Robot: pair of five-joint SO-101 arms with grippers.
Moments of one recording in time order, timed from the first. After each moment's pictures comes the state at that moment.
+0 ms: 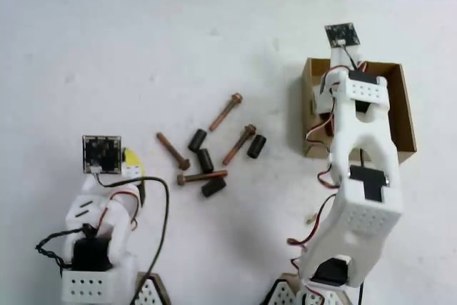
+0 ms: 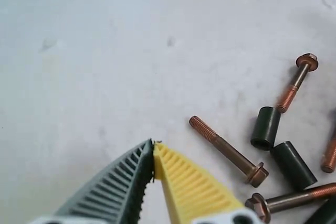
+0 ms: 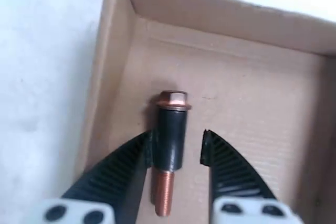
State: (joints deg) left arm -5.8 -104.0 95.3 51.8 2.3; right arm 8.0 20.1 -0.6 52.7 20.7
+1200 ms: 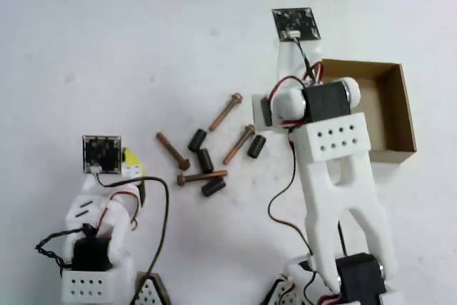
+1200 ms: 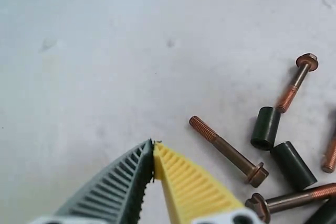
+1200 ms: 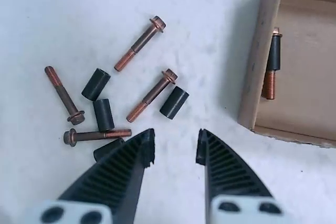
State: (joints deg) left arm -5.8 -104.0 95.3 51.8 2.3; right arm -17.8 -19.2 -0.6 91.7 -6.2
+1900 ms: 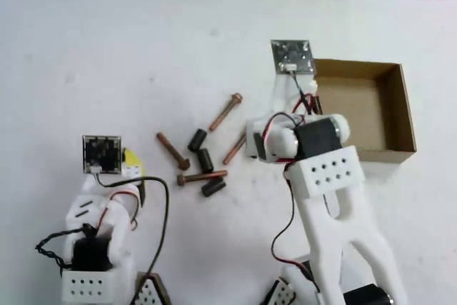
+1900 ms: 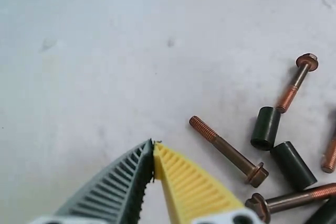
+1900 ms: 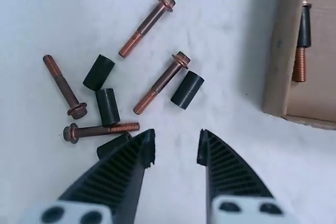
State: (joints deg) left arm -5.8 -104.0 95.3 51.8 2.3; right arm -21.2 -30.7 25.8 76.8 -11.7
